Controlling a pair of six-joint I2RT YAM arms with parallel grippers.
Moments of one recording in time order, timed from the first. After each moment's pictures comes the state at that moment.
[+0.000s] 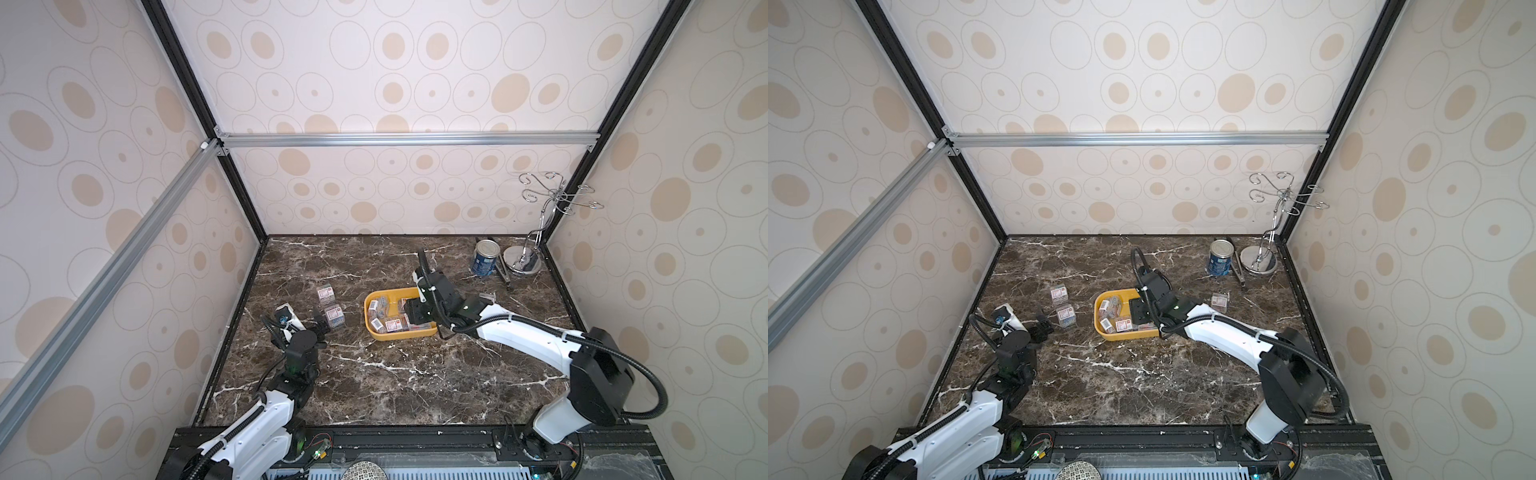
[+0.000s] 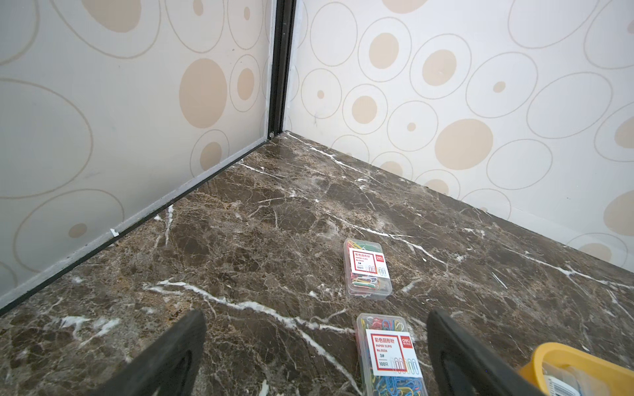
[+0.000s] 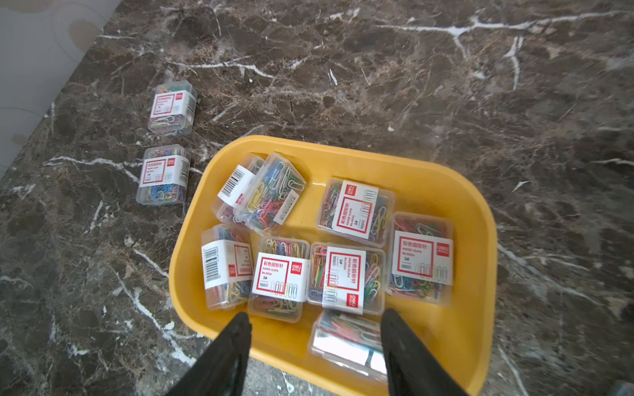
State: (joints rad) left arm -0.34 0.87 0.16 0.46 -0.68 -0.39; right arm 0.78 1.63 1.17 -0.36 0.15 0.43
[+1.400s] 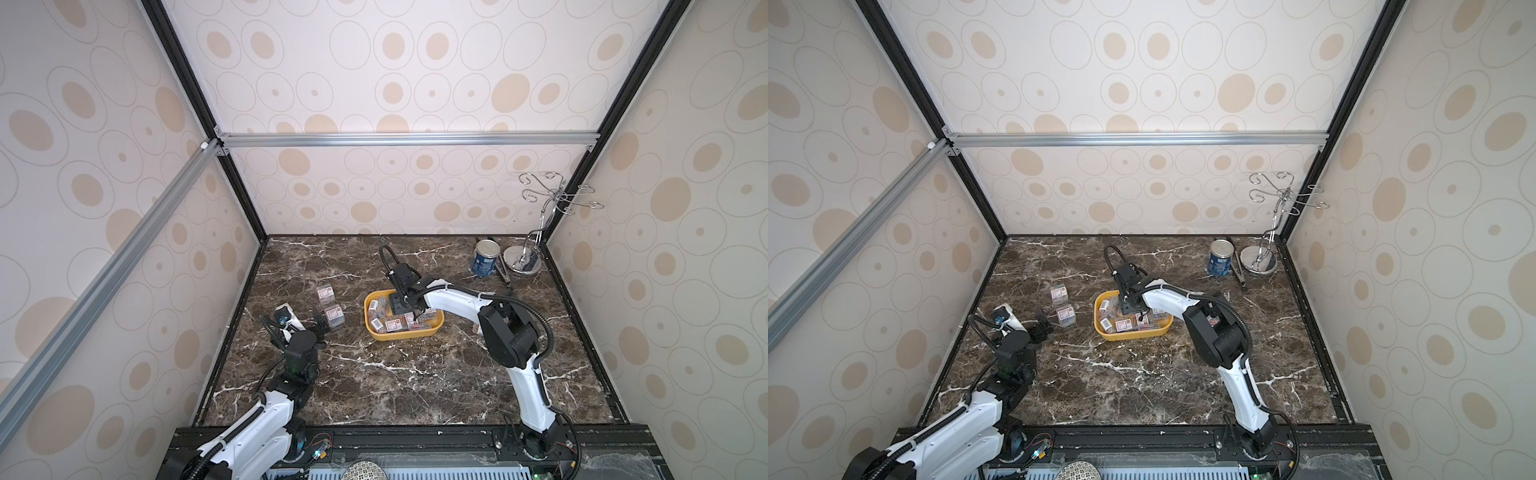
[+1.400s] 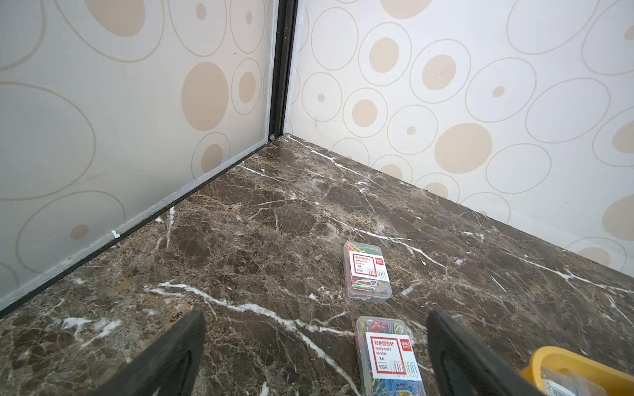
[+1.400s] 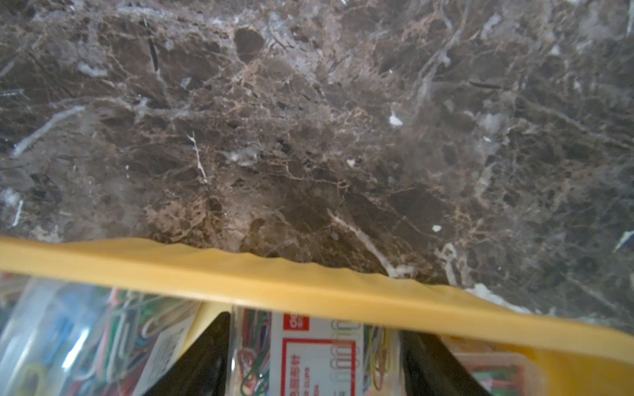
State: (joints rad) left arm -0.34 0.86 0.16 0.46 -0.69 -0.39; right arm 0.73 2.19 1.65 -0.57 0.22 0.42
